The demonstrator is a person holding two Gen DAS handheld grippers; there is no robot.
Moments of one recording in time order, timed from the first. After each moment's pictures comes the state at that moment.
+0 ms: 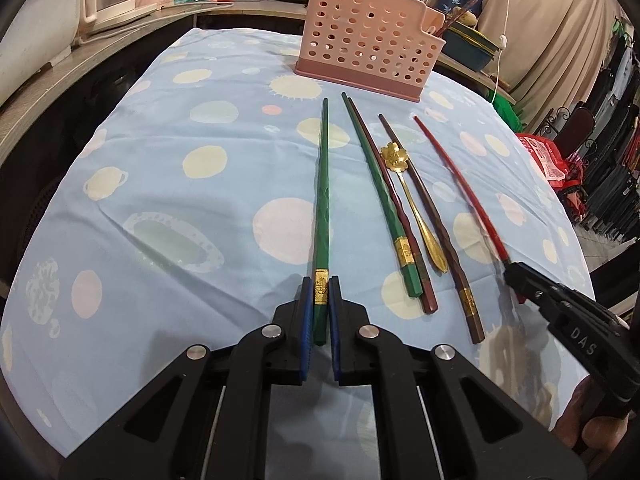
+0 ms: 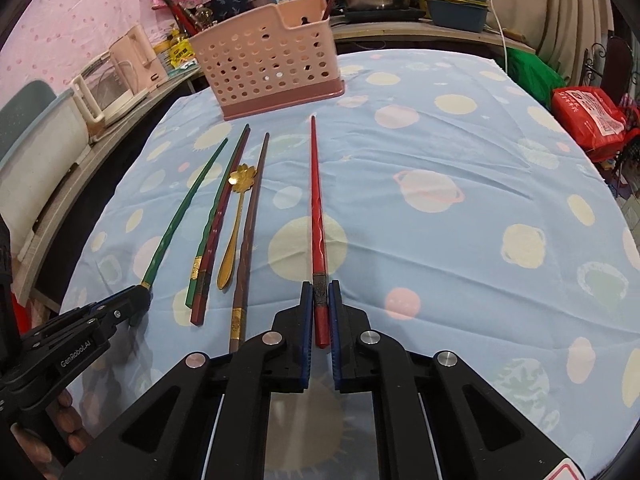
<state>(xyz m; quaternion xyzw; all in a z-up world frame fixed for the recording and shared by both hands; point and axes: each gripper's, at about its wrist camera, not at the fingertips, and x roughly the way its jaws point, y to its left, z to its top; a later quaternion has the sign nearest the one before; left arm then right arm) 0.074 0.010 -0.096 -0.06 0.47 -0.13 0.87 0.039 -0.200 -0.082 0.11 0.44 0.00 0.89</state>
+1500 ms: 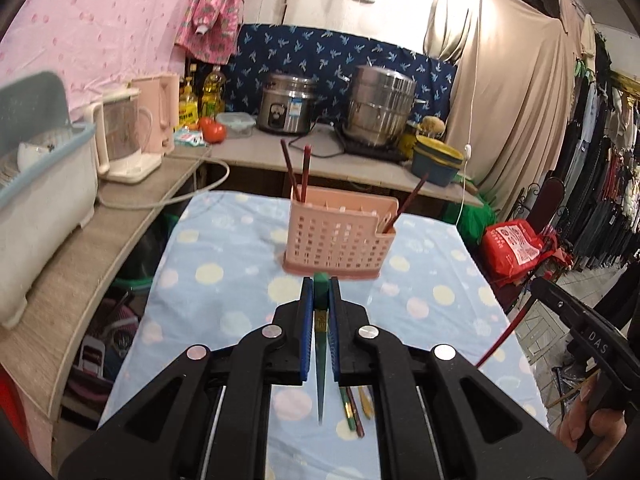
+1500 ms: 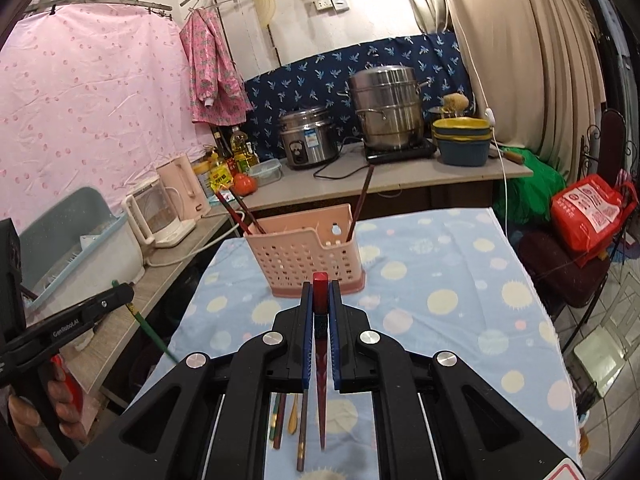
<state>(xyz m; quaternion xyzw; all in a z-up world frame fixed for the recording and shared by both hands) 0.091 0.028 0.111 -0.06 0.29 -0.14 0.94 0.043 -0.232 0.109 0.12 0.26 0.03 0.96</state>
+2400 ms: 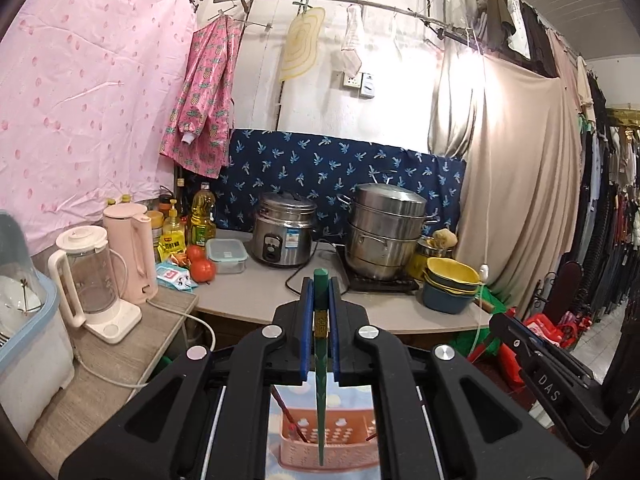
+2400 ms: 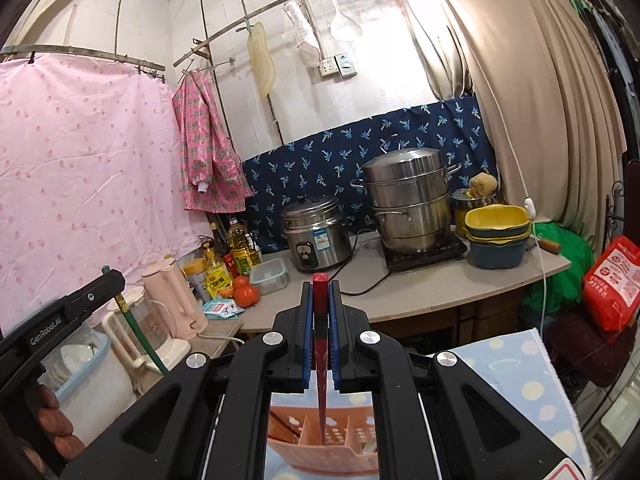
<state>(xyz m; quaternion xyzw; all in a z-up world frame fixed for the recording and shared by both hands) 0.259 -0.009 0.242 -0.06 0.13 -0.12 0.98 0.243 -0.221 0.209 0.14 0.14 0.02 0.98</state>
